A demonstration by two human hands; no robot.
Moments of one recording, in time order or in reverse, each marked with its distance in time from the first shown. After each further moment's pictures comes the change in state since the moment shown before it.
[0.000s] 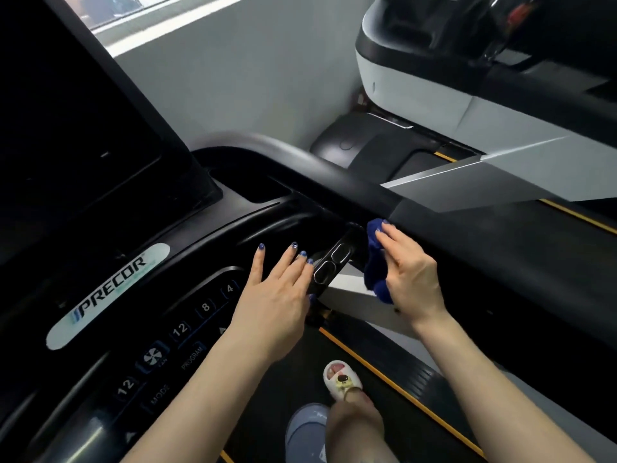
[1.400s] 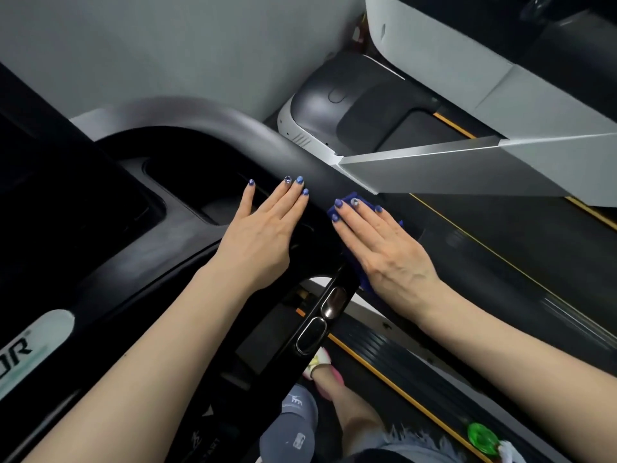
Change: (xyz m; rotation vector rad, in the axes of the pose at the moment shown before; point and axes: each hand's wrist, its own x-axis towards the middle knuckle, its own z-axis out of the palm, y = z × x) left_hand 0.193 -0.078 0.033 -0.072 -0.044 0.028; right_hand 0.116 0.048 0.054 -0.545 -0.380 -0.584
